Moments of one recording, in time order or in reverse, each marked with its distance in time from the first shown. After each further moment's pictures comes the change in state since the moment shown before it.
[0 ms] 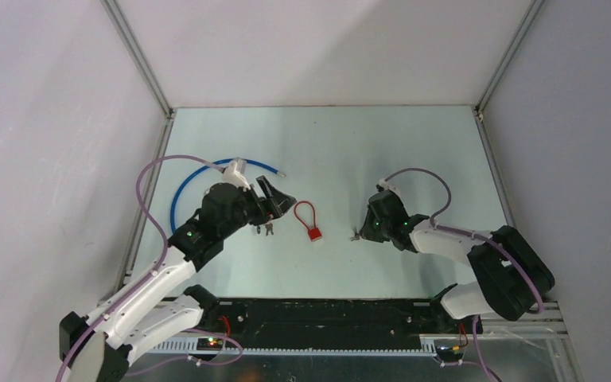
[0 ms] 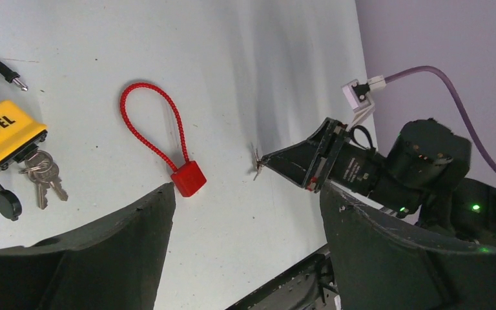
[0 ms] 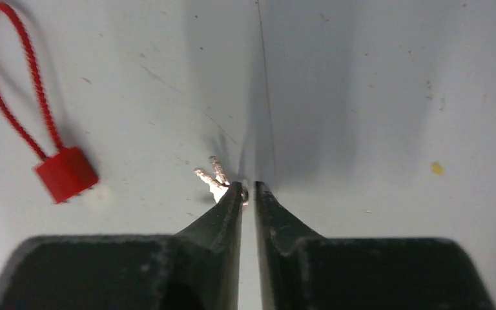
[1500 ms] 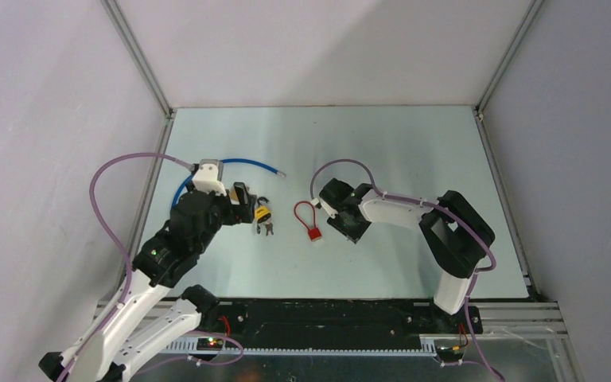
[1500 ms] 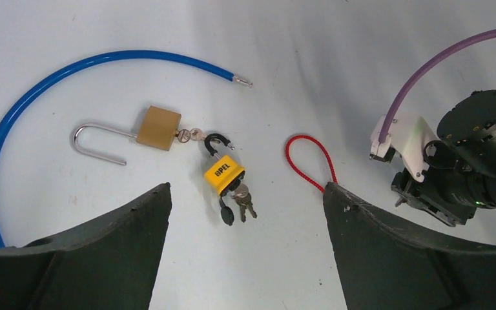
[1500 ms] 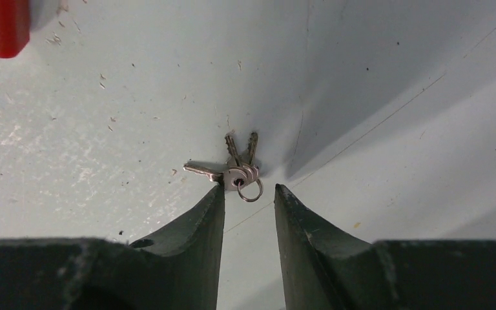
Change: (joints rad) left arm 0.001 -0.203 0.139 -0.311 -0.358 0.513; right arm 0.175 0.388 0.548 -0.653 0.094 -0.840
